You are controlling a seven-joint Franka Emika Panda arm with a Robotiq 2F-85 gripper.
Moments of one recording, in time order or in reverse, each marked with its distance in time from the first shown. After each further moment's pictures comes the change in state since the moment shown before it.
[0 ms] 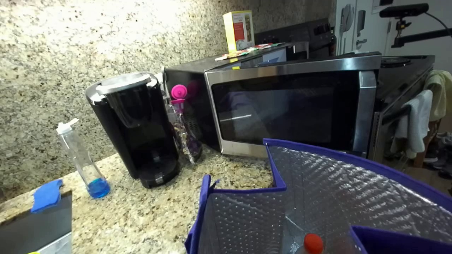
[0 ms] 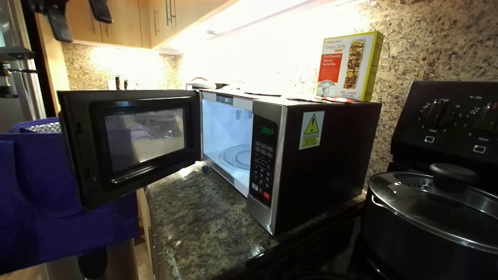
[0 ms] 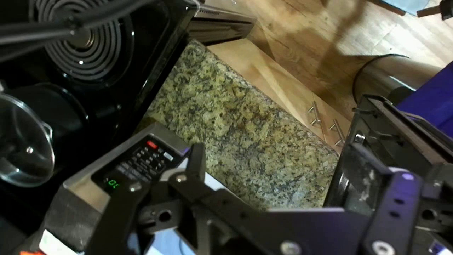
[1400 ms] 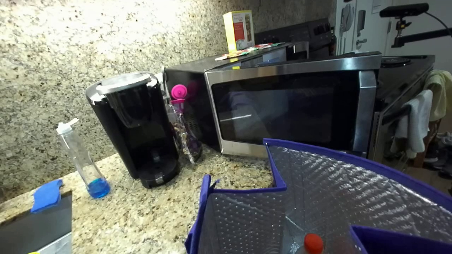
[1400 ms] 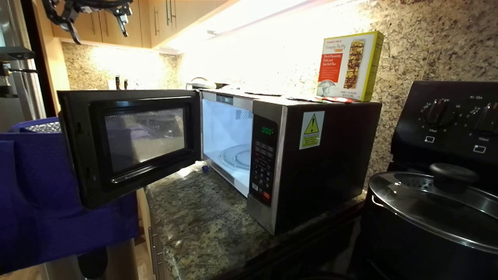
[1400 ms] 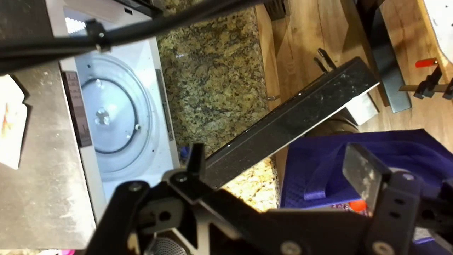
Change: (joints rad) arm 0.257 0.270 0.154 0.257 -0.058 -0.048 -0.345
